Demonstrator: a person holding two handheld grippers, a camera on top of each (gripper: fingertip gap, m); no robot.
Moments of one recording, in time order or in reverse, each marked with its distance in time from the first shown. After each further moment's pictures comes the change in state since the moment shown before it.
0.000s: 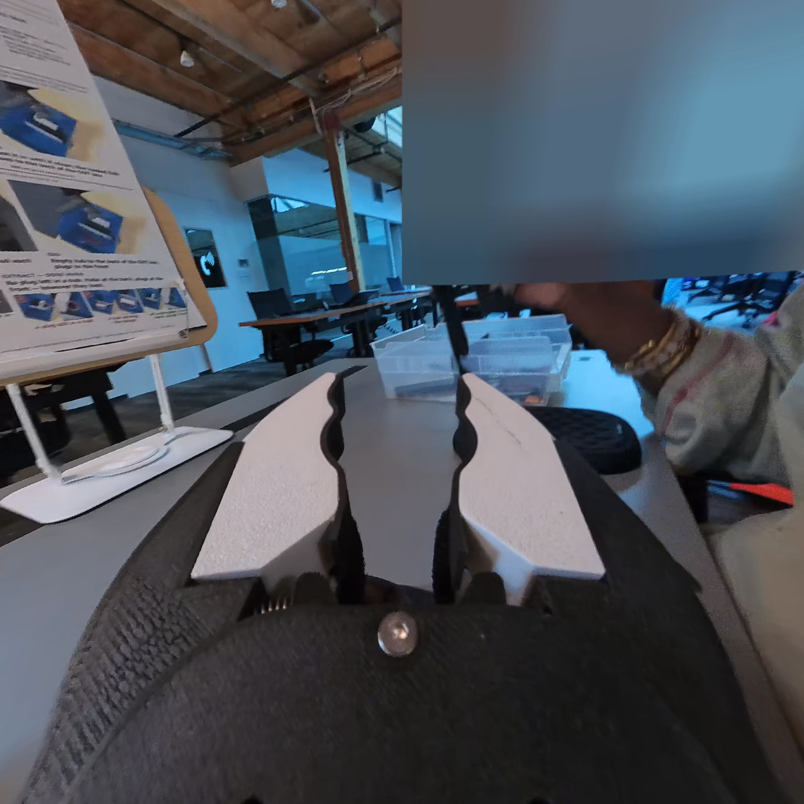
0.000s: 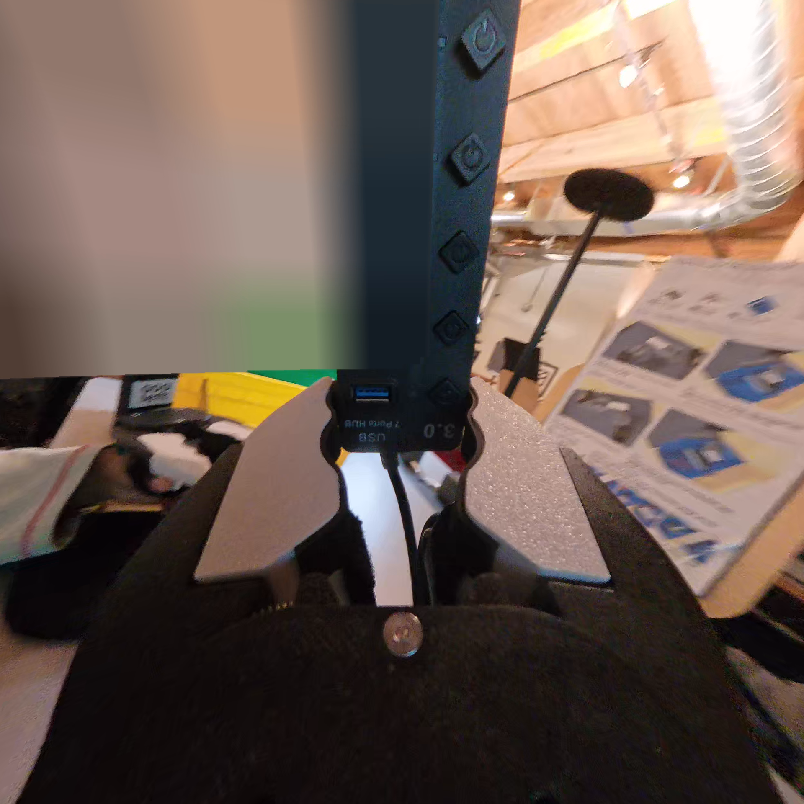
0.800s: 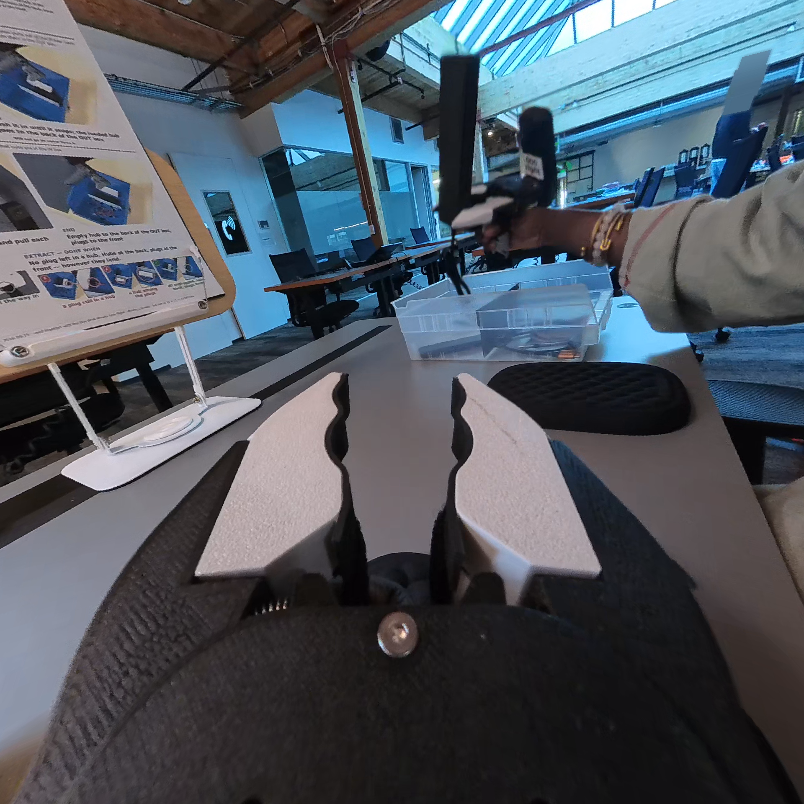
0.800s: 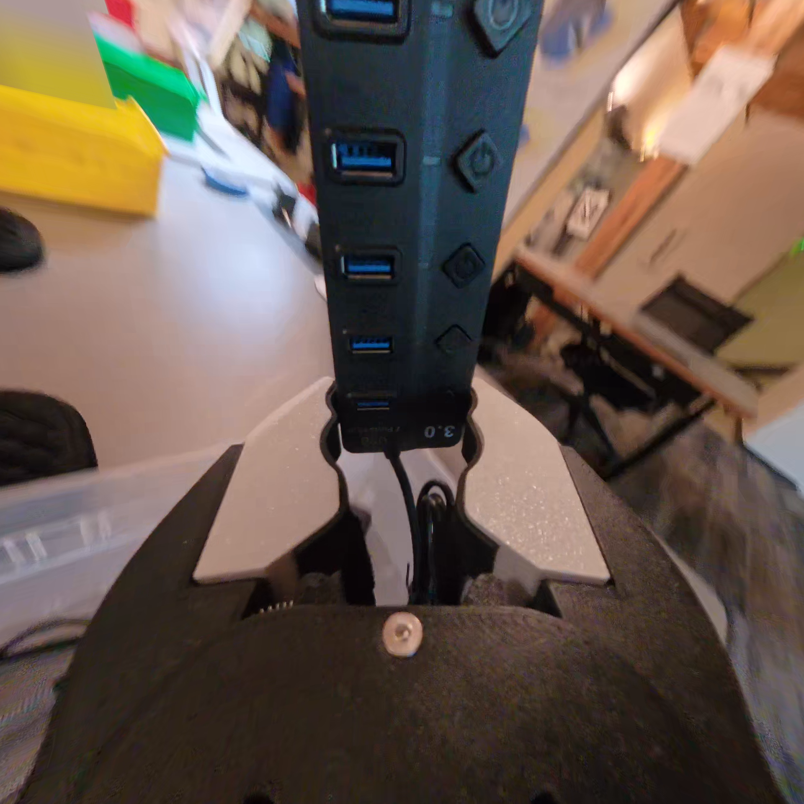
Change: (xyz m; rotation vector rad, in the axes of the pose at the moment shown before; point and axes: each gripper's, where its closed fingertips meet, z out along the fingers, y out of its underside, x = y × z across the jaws) left arm -0.006 0.019 0.003 -0.119 -0.051 0.080; right arm 0.214 0.120 -0.195 -0.478 0.106 -0.036
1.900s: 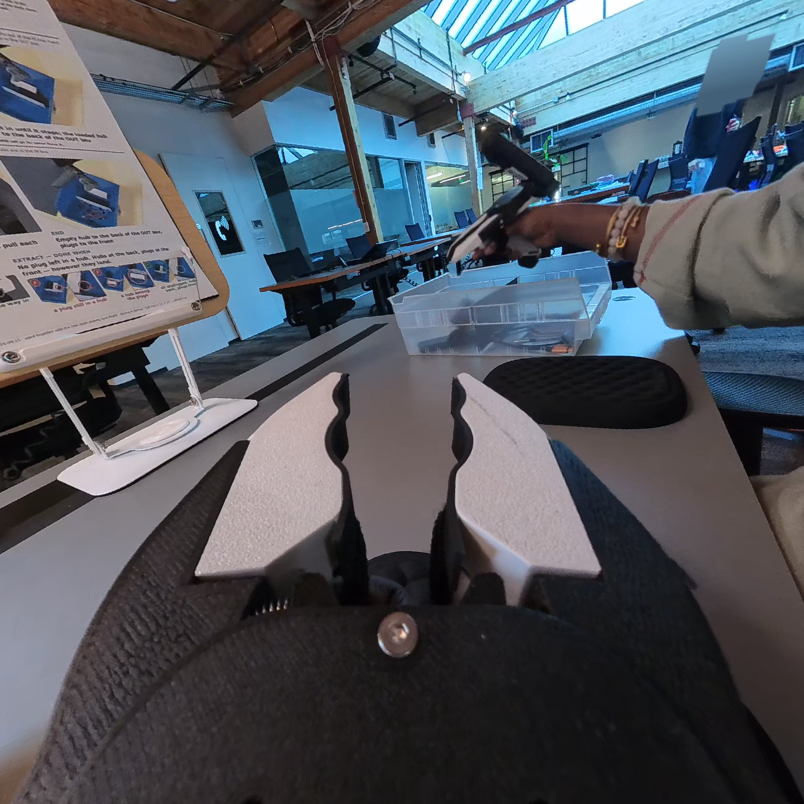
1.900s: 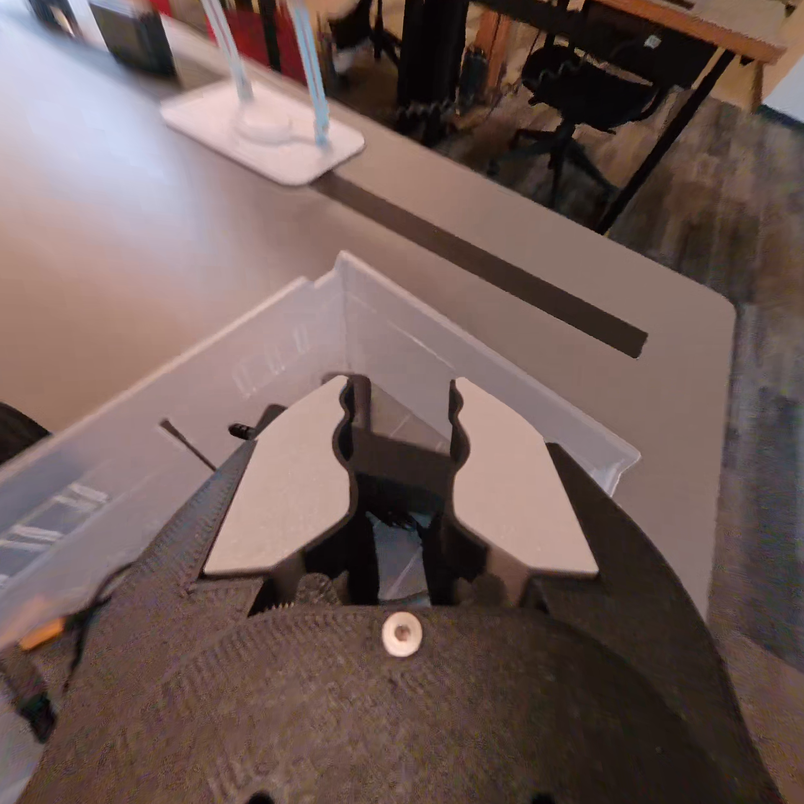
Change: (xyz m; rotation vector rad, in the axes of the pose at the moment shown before) left arm 0.004 0.001 0.001 -0.007 0.015 0.015; right arm 0.021 0.087 -0.033 -0.485 0.233 0.382
